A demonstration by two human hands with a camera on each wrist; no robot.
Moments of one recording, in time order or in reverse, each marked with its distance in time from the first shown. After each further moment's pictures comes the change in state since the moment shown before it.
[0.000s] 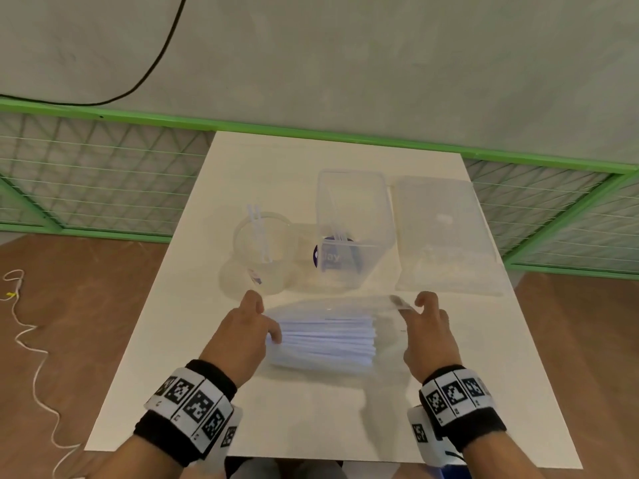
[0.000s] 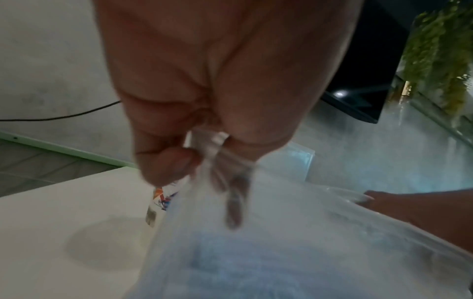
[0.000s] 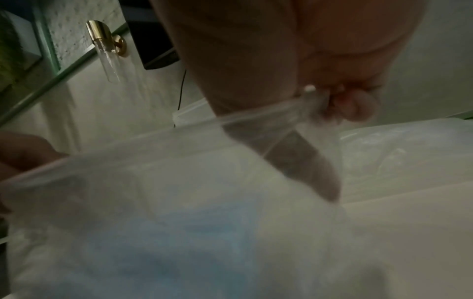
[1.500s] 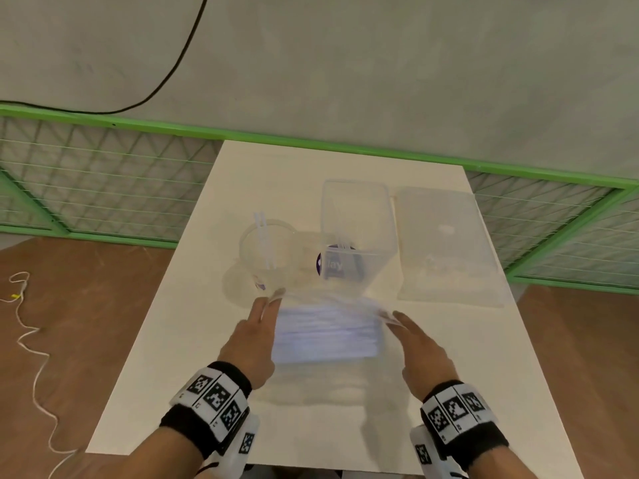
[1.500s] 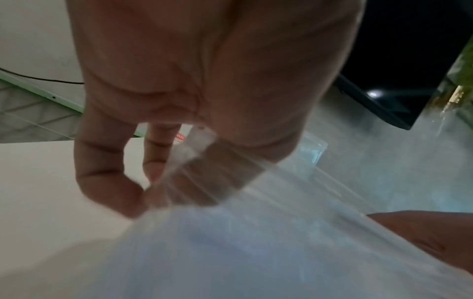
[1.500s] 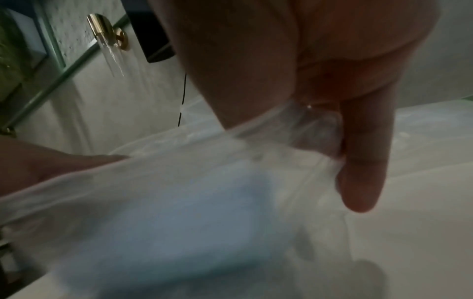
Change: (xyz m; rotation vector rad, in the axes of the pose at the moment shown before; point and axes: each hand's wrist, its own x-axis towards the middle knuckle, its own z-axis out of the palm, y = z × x) left_hand 0.008 0.002 0.019 -0.121 -0.098 -0.157; right_hand -0.012 -0.001 -0.009 0.140 -0.199 -0.048
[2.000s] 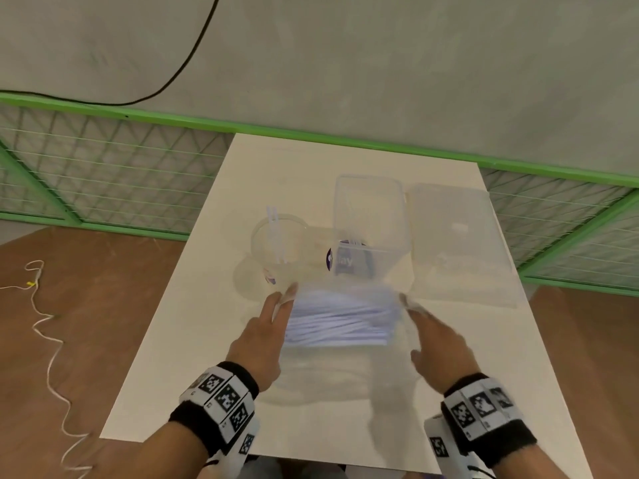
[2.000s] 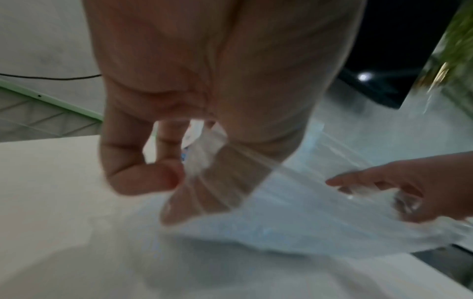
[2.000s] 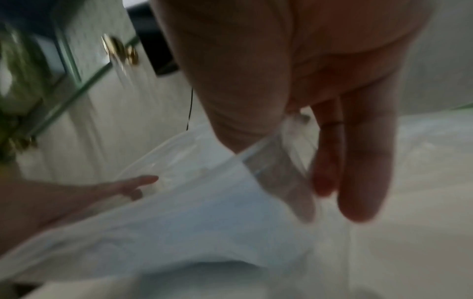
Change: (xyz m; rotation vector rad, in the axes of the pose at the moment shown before) left_hand -0.009 -0.001 0.005 0.092 0.003 0.037; right_hand 0.002 -0.006 -0.018 -0.086 0.002 -0.011
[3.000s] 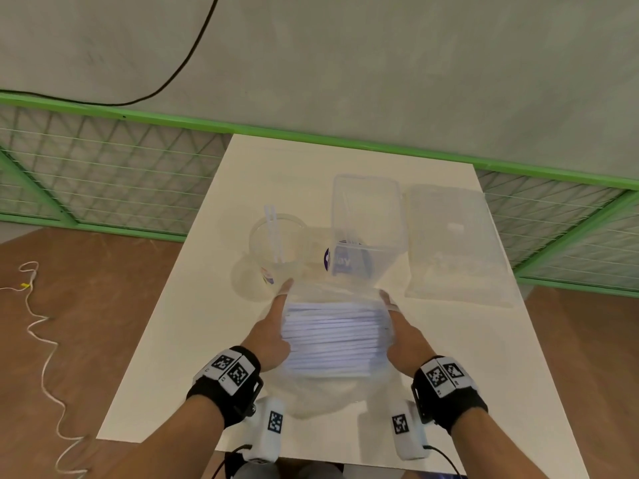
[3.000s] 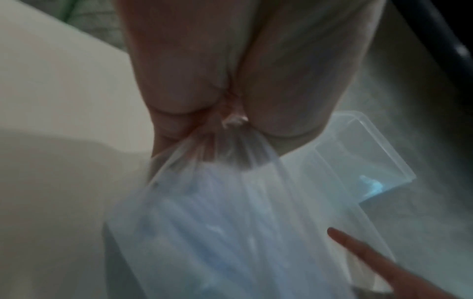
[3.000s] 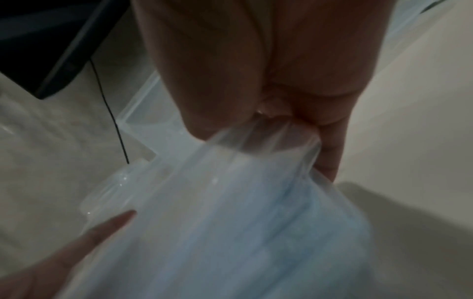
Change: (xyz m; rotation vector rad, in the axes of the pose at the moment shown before) left_hand 0.027 -0.011 0.009 -0.627 -0.163 -0.042; right_hand 0.035 -0.010 0.036 0.440 -0.169 0.030
